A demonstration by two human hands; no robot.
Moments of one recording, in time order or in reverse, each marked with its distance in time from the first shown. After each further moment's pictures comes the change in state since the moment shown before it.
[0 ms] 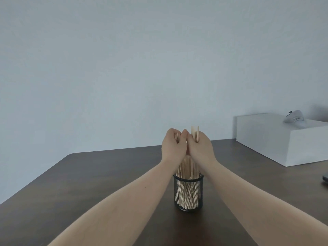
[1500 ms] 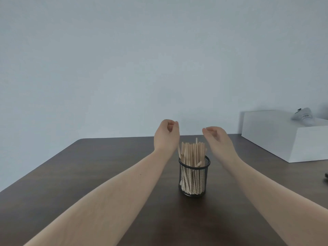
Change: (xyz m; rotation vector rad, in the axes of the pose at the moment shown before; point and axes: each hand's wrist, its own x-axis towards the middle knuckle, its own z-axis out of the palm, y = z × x) left_hand -0.009 -0.001 -0.040 0.054 0.079 -0.088; right_hand -0.023 0.001 -0.042 -0.087 -0.086 0.025
